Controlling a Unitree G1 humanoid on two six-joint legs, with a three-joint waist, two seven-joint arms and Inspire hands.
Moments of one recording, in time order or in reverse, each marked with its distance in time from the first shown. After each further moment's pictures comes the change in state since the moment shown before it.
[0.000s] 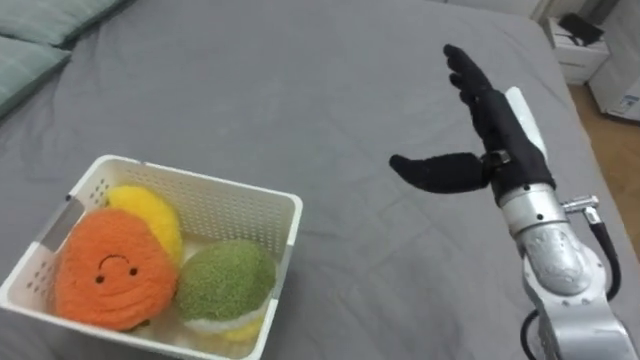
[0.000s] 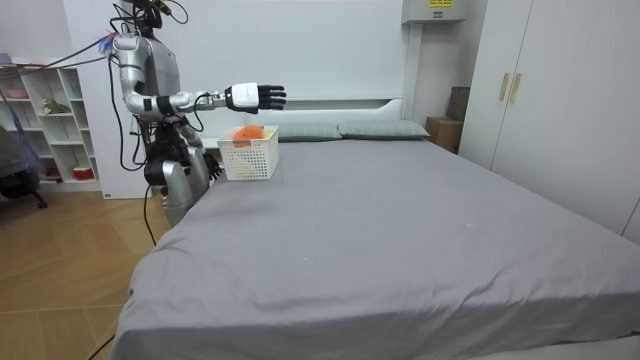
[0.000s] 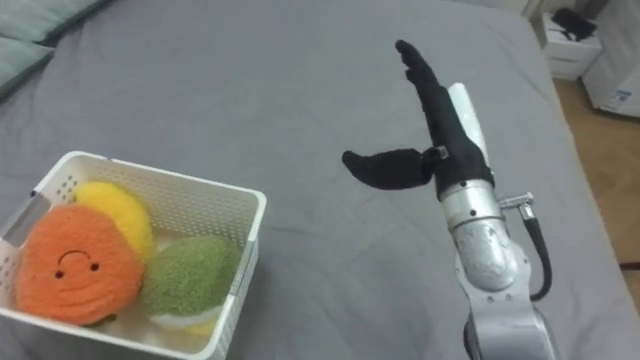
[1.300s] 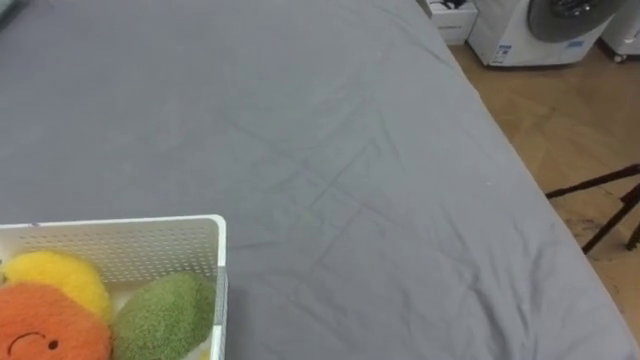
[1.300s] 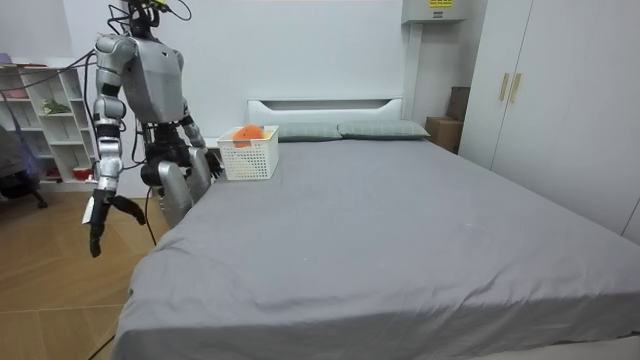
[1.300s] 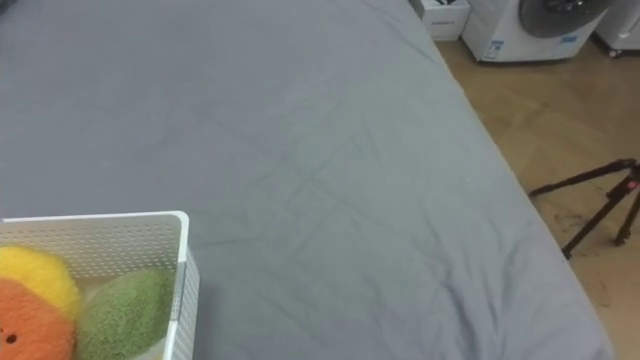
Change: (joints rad) left arm 0.097 -0.008 0.067 0.016 -0.008 0.047 0.059; right arm 0.238 0.062 -0.345 1.343 0.647 -0.086 -0.260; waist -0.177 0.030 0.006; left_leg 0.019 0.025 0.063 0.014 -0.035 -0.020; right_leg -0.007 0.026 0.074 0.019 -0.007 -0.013
